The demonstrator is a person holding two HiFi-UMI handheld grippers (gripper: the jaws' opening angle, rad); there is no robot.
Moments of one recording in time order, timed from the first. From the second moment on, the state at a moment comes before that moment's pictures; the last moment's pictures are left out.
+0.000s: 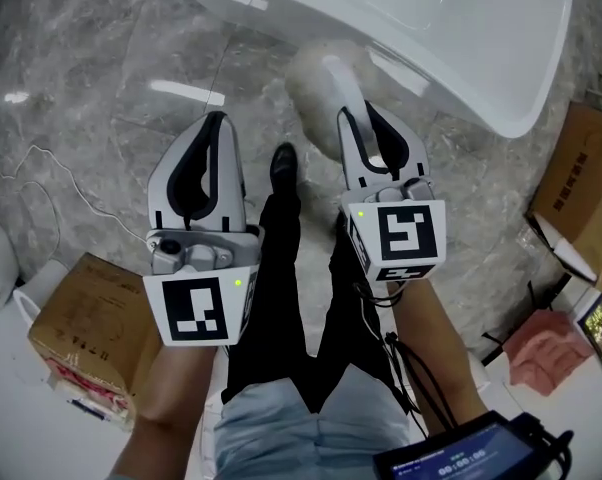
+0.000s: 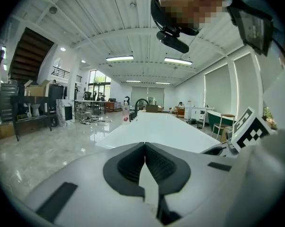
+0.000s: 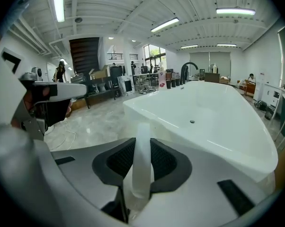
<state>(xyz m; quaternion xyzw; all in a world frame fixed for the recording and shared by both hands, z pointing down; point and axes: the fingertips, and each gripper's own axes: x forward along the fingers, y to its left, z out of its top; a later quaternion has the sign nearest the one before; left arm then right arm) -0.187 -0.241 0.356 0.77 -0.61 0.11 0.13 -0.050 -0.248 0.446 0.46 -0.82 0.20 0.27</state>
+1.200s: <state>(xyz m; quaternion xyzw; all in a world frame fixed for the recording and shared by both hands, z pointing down) -0.214 -0.279 0.557 0.77 -0.61 0.13 0.17 -0.072 -0.274 0.671 0.46 -0.80 0.24 0.30</state>
